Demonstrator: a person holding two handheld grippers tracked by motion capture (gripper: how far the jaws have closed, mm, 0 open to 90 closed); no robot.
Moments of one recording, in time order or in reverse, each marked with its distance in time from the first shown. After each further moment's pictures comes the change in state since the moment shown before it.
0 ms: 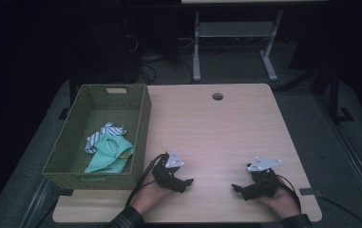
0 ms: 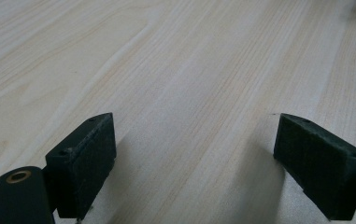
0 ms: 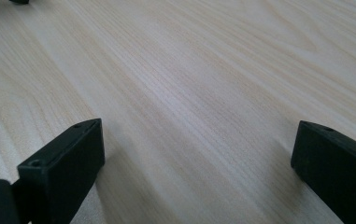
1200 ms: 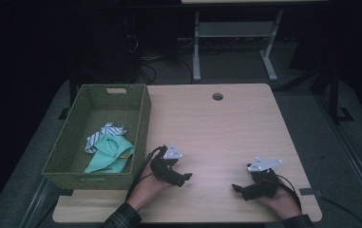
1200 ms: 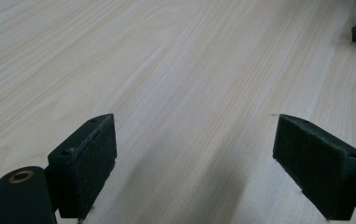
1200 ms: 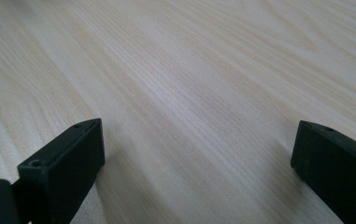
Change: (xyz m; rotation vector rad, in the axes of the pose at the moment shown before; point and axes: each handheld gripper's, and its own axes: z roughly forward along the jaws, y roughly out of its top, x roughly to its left) left arm 0.011 0.020 -0.015 0.015 -0.012 -0.025; right arm 0.000 -0.001 0.000 -0.004 -0.003 -0.003
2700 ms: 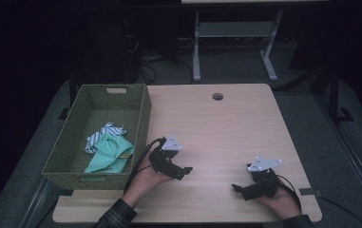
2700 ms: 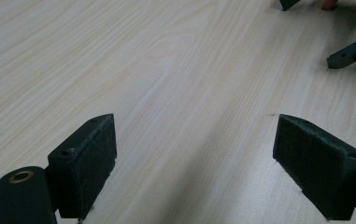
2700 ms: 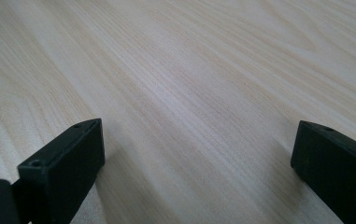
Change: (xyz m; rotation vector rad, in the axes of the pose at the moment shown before) left arm 0.007 0.023 -0.017 -0.003 -0.031 0.004; right arm 0.000 0.000 0.000 0.000 0.000 0.000
